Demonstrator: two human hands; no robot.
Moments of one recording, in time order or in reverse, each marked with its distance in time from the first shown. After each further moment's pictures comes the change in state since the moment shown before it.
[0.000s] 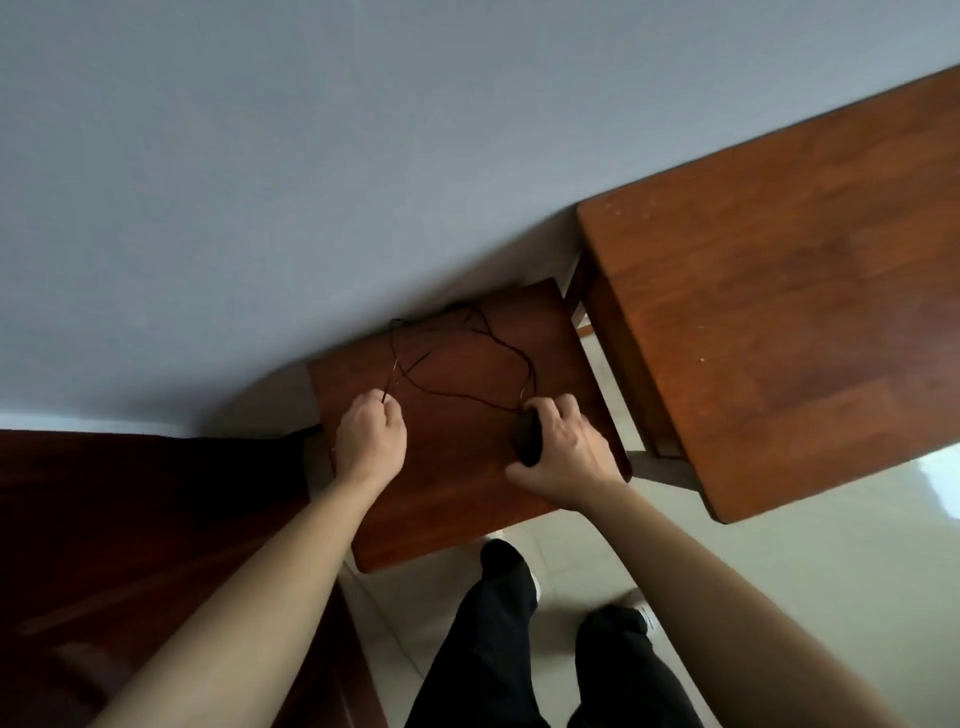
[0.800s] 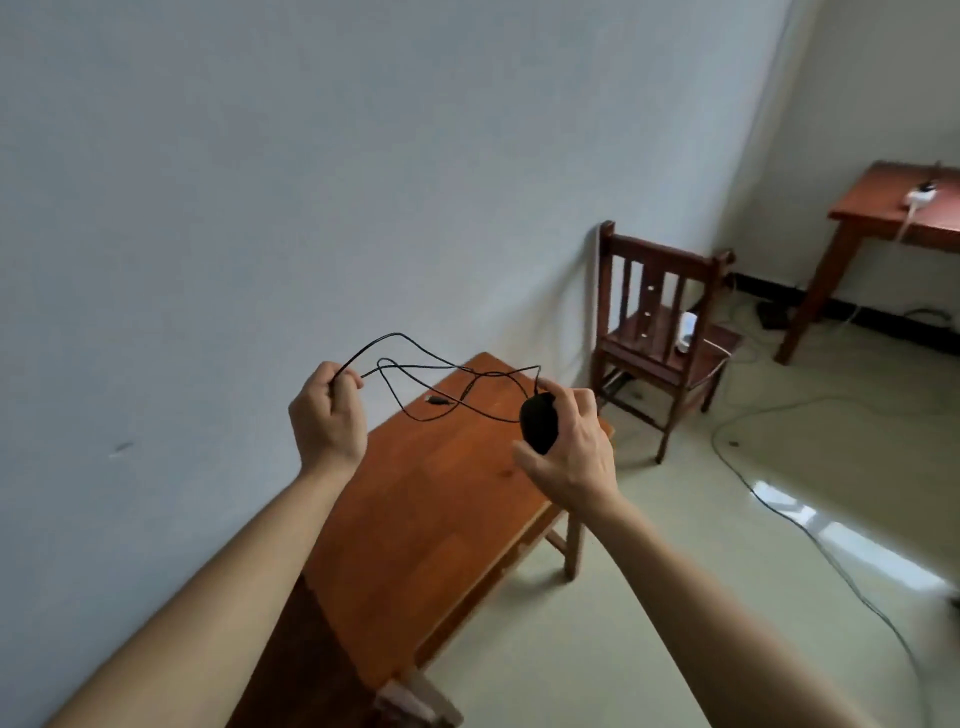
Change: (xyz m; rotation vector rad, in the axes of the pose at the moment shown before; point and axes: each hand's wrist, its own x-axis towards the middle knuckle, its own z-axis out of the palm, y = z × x) left_hand -0.210 0.538 -0.083 -0.670 0.347 0.697; right_hand -0.276 0.252 -0.375 0.334 1.063 0.035
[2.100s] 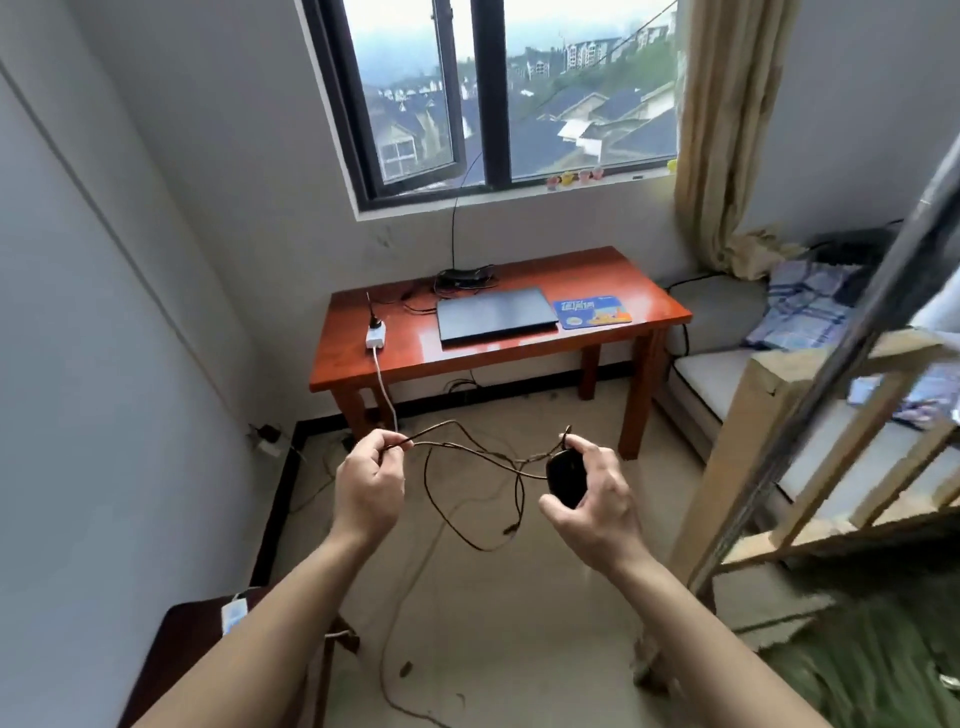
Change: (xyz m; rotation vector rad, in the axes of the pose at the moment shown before) left_hand -0.108 0.496 1.011 -0.459 -1.132 0.228; right_hand 0.324 0.655 -0.600 -0.217 0.778 0.601
